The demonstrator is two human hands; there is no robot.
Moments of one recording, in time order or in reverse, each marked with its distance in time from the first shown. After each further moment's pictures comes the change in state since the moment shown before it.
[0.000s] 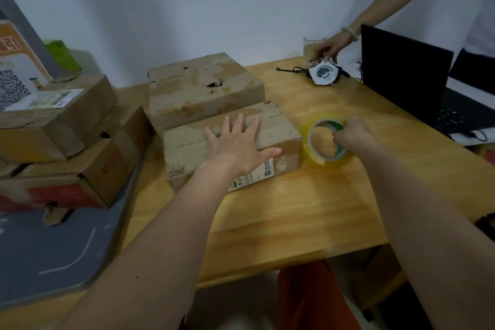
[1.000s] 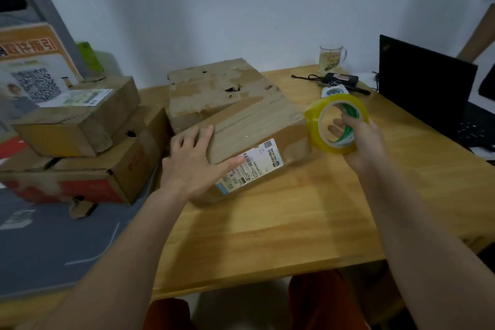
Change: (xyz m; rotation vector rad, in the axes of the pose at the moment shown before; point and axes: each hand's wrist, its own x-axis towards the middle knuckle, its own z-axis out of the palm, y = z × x) left_hand -0.057 -0.101 0.001 -0.224 0.182 -0.204; right_hand -0.043 -0.030 0.009 1.295 -0.078 0.062
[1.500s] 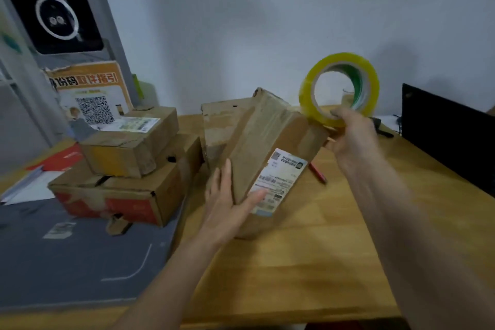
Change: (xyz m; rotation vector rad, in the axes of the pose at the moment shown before) left_hand -0.044 0.004 -0.008 -0.645 -0.043 -0.103; right_hand -0.065 -0.050 0.118 0.059 -0.186 -0.081
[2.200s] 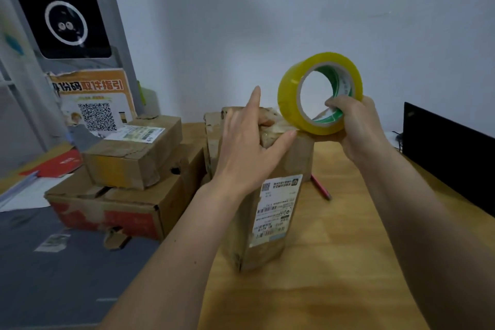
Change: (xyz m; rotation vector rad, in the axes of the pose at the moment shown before) left_hand 0.036 0.104 -0.046 -0.010 0.331 0.533; right_hand 0.002 -0.035 0.041 -0.425 -0.123 -0.231
